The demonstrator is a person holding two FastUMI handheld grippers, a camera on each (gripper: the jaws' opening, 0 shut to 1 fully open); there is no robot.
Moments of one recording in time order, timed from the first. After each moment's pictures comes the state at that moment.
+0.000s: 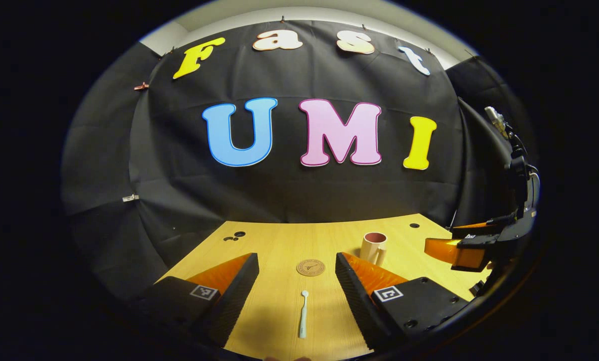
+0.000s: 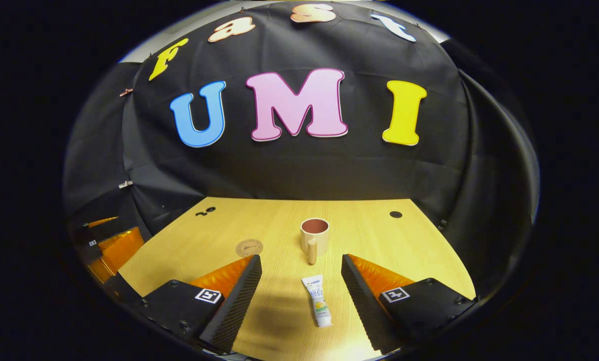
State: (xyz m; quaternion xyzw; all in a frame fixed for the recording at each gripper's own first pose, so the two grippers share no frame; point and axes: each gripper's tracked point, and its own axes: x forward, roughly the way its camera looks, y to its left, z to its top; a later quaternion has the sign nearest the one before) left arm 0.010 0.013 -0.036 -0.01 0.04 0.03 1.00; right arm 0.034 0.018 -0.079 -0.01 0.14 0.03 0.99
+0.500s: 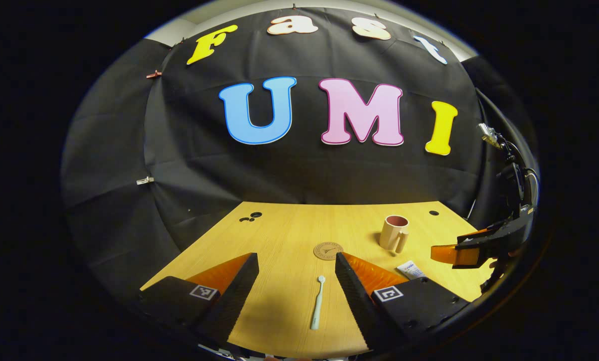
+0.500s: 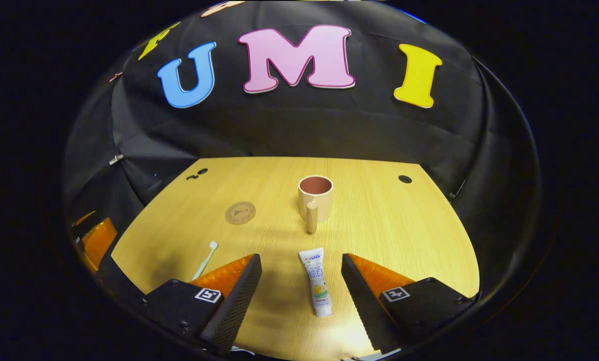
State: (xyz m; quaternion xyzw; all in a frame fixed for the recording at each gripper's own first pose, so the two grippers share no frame) left arm 0.016 0.037 -0.079 -0.03 0.10 0.09 0.99; right arm 0.066 0.013 -0.155 -0.02 0.27 0.03 0.96
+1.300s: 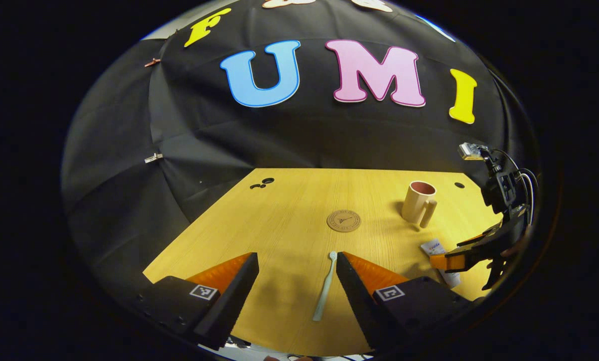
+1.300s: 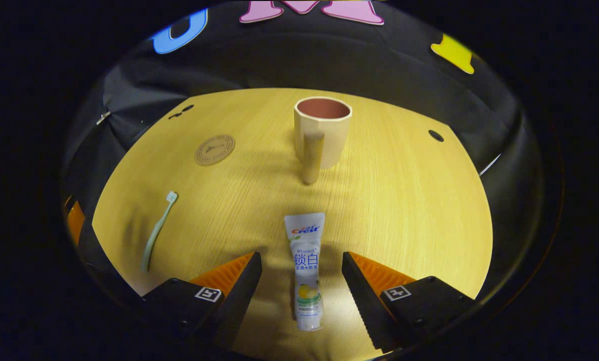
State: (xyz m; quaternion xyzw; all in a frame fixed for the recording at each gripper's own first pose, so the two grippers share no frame) left arm 0.046 0.027 -0.144 -0.01 0.20 0.14 0.97; right arm 0.105 -0.002 -0.281 -0.06 0.44 0.06 0.89
